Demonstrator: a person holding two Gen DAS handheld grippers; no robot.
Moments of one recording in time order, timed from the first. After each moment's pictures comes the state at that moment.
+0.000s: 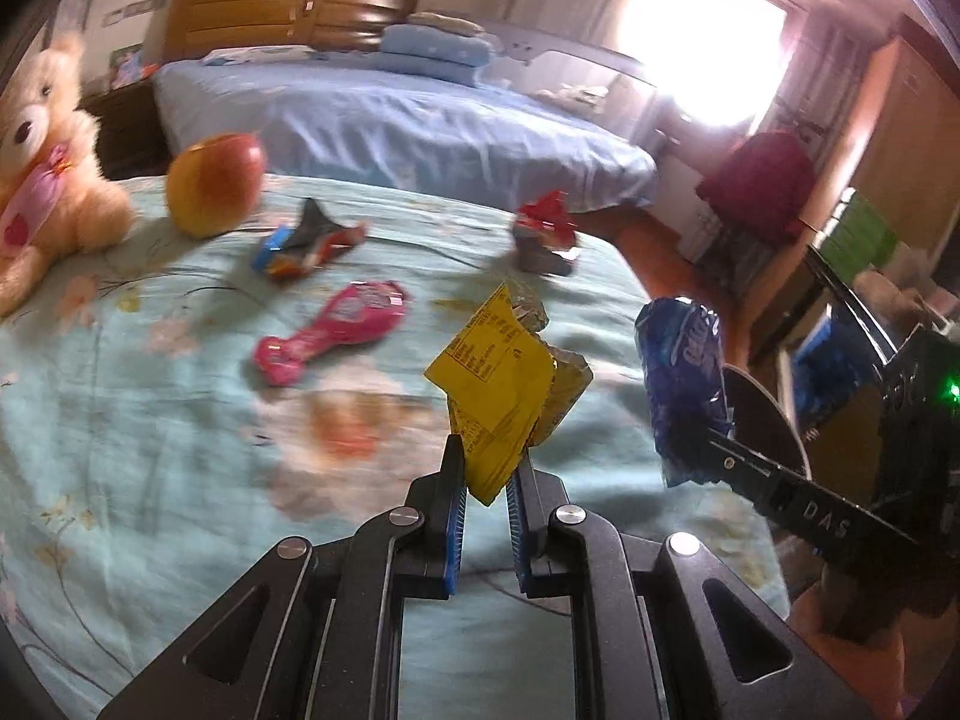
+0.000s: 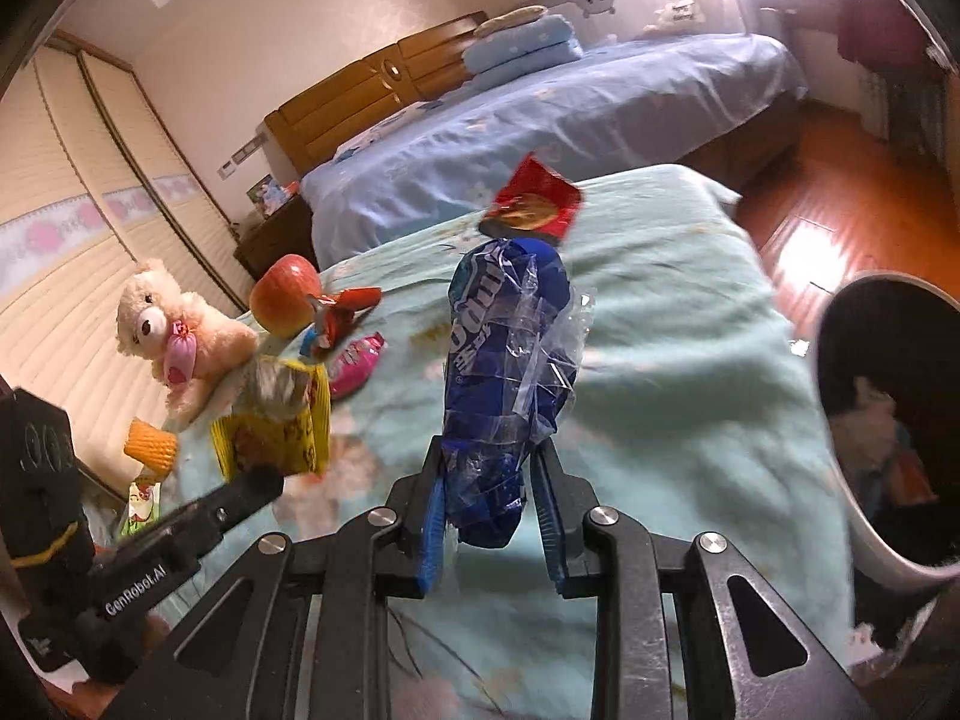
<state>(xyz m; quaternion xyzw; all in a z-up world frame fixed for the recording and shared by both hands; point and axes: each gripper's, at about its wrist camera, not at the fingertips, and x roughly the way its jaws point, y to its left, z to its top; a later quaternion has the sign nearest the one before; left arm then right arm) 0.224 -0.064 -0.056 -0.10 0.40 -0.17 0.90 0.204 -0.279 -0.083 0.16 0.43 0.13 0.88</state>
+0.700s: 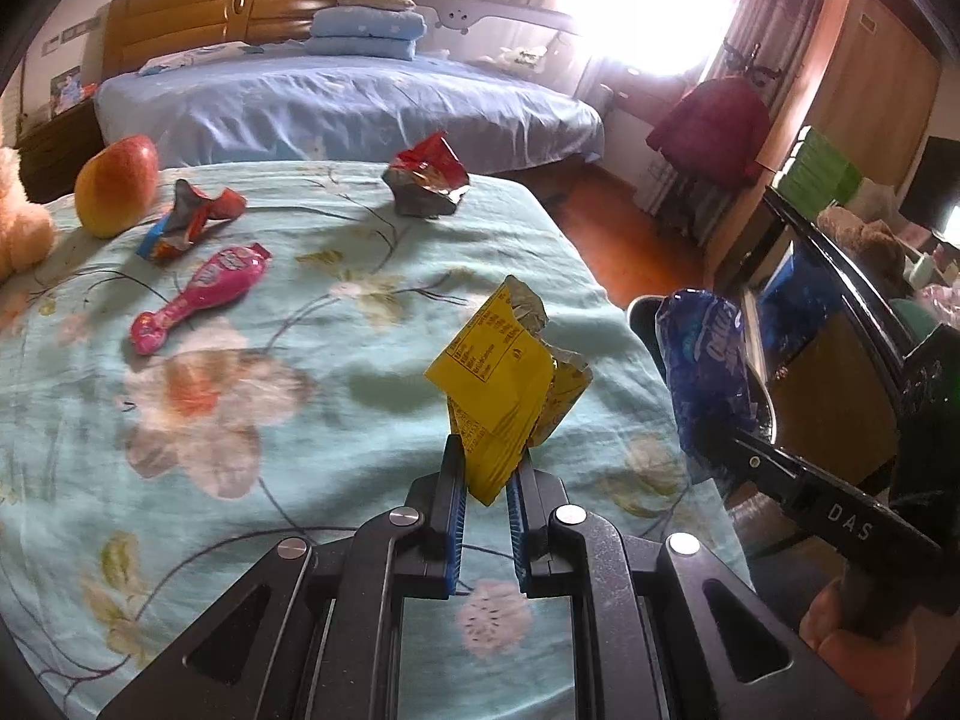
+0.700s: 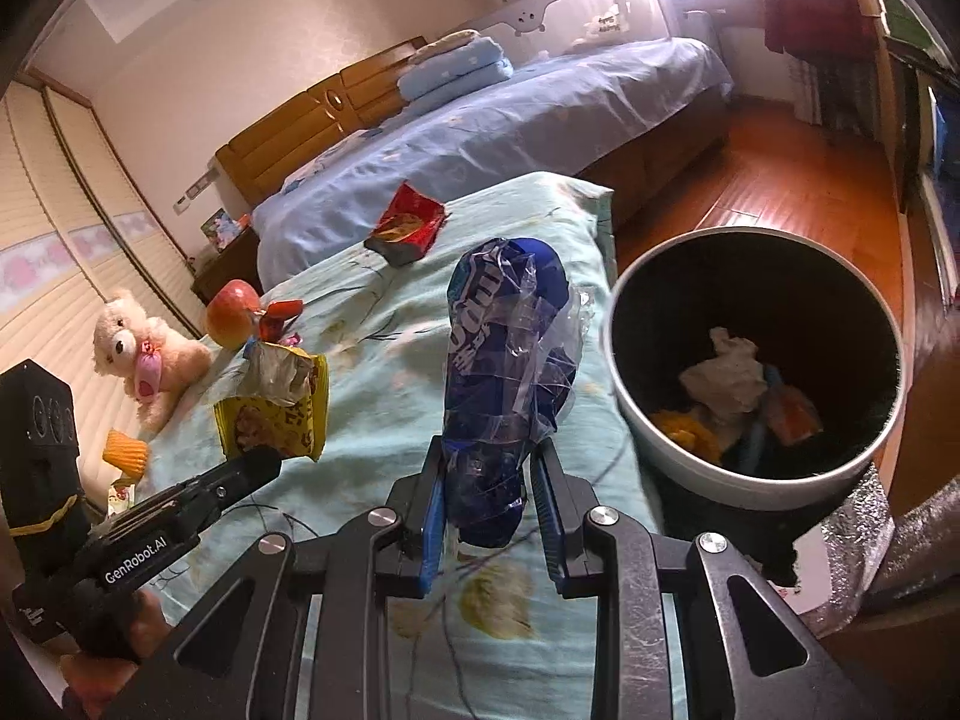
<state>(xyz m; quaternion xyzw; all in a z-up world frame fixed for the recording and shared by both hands) 0.209 -0.135 -0.065 -0.06 0.42 -0.22 0.88 0.154 -0.349 -0.082 0.18 0.42 0.06 0.89</state>
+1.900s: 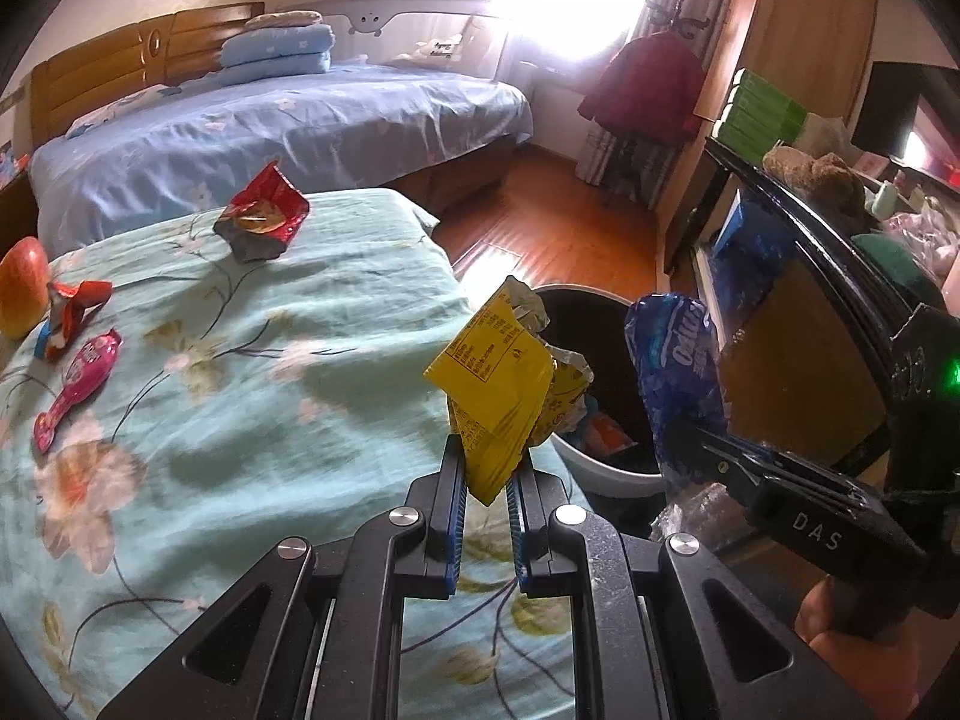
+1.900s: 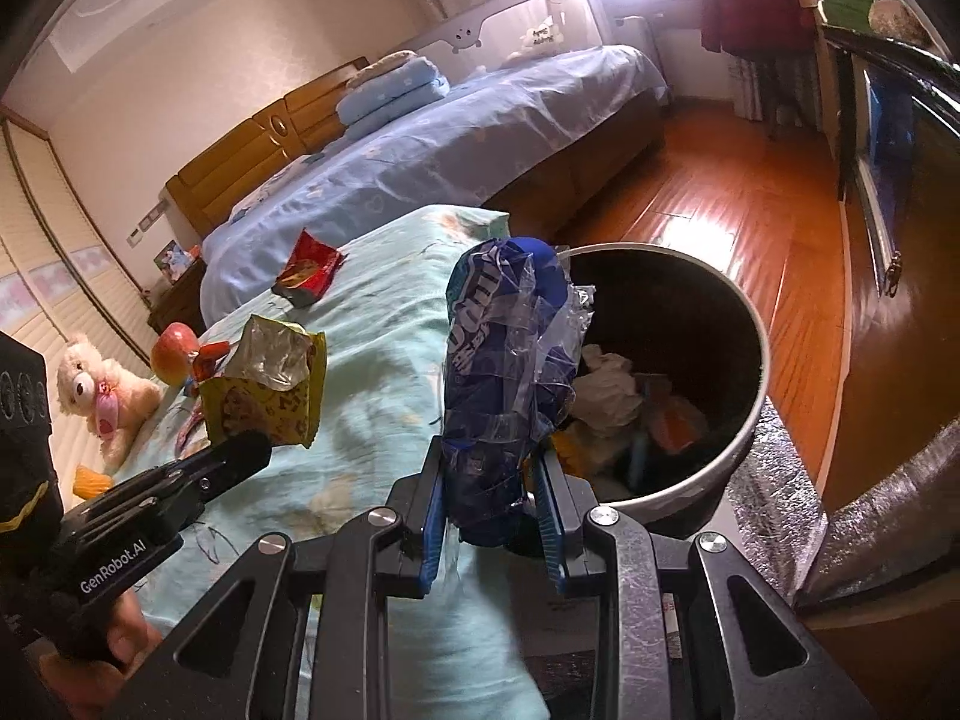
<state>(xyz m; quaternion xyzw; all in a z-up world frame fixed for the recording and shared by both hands) 0.220 -0.233 -0.054 0.00 0.41 -0.27 0.87 0.139 -0.421 -0.078 0.18 0.42 0.00 0.89</state>
